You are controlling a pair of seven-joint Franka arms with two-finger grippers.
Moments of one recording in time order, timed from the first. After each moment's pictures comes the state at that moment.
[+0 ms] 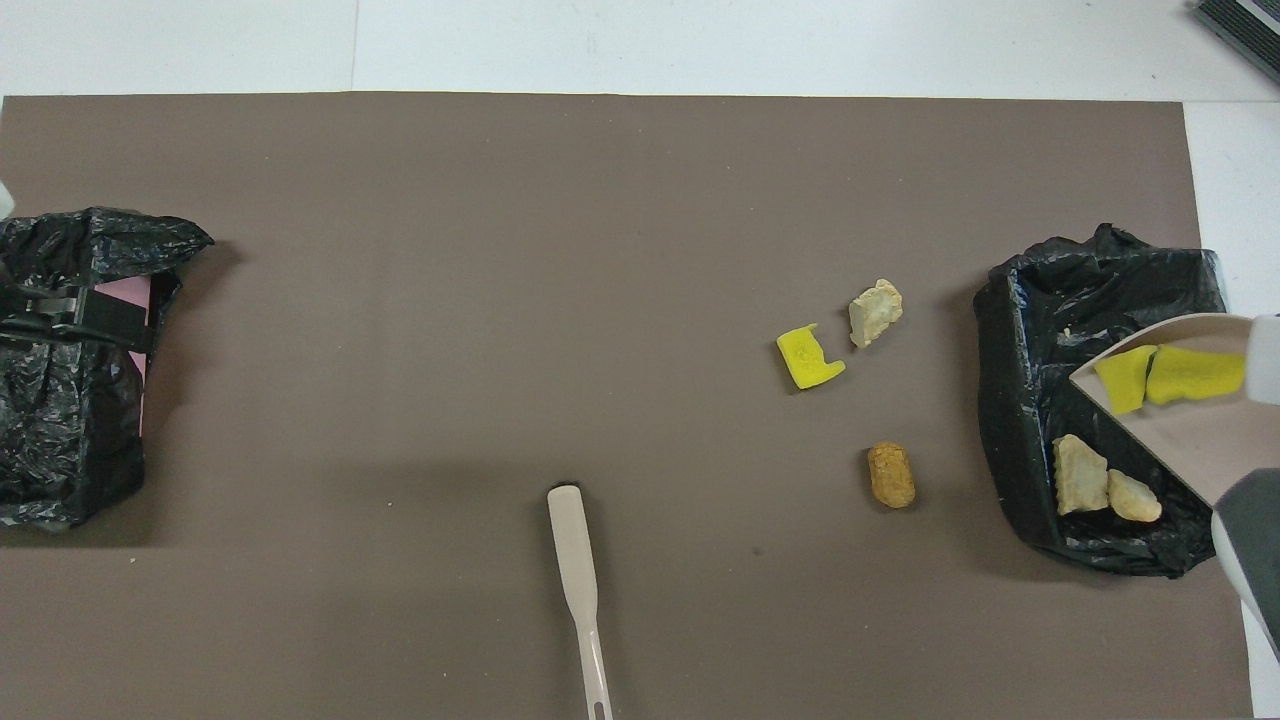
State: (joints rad) left arm 0.04 0.01 -0.08 -1.59 0.02 1.56 0.04; right arm -0.28 -0.17 0.06 -2.11 -0.78 2.28 -2.08
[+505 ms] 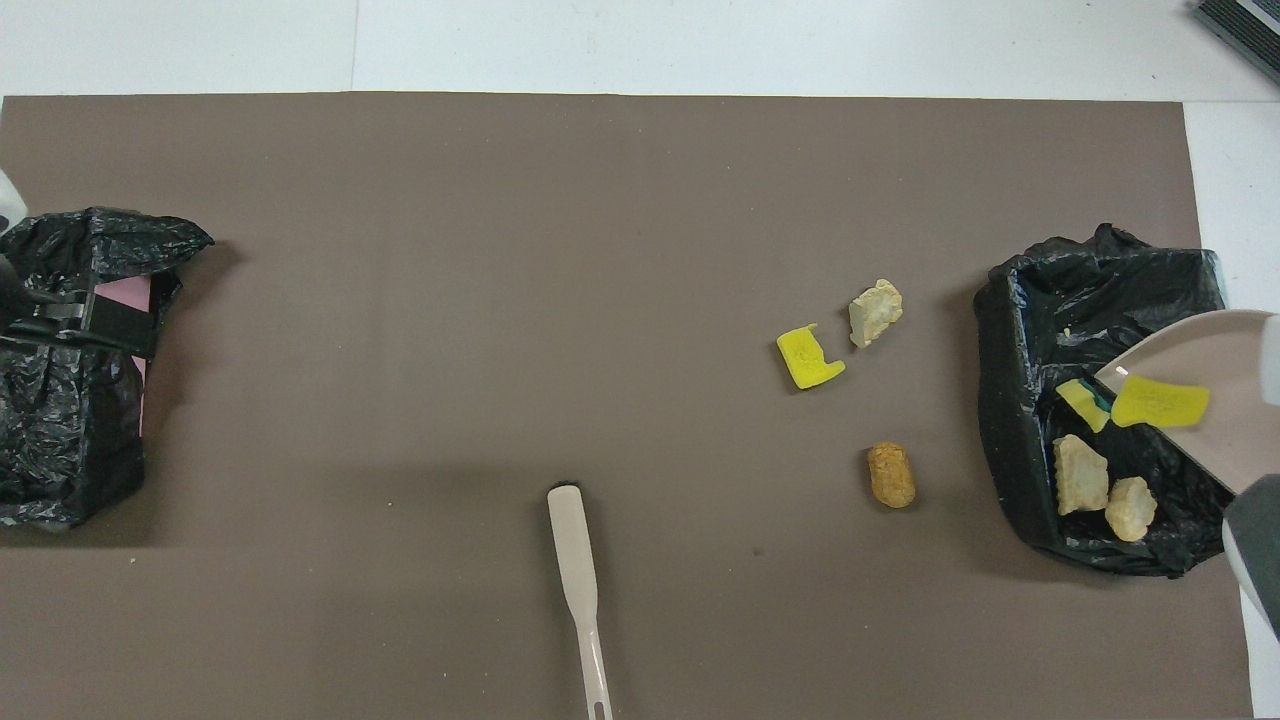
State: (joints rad) left arm 0.03 0.01 -0.08 -1.59 0.02 1.55 0.05; right arm -0.28 -0.18 0.06 -2.10 -0.86 2.28 -2.08
